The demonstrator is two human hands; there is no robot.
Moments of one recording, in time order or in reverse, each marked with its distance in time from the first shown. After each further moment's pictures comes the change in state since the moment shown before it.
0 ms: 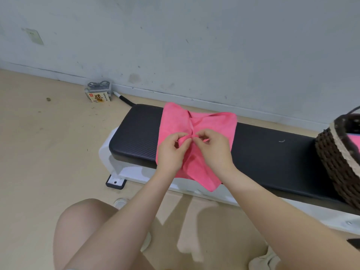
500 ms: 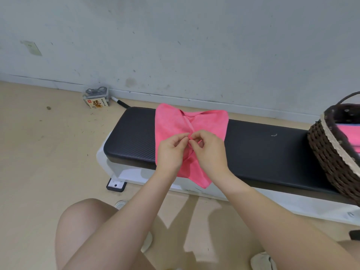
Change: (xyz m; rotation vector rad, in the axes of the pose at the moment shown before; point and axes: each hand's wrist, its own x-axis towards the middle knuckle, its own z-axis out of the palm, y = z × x) left_hand -0.016 0.025 0.019 -0.382 -0.108 -0.237; right_hand -0.015 0.012 -0.011 -0.035 0.059 -0.053
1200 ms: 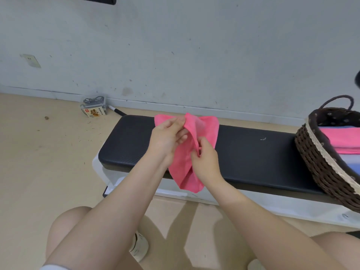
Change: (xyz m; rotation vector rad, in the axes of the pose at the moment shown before) left_hand 0.003 0.060 0.021 -0.310 -0.058 -0.094; right_hand -0.011 0.017 -0.006 0.209 0.015 0.101
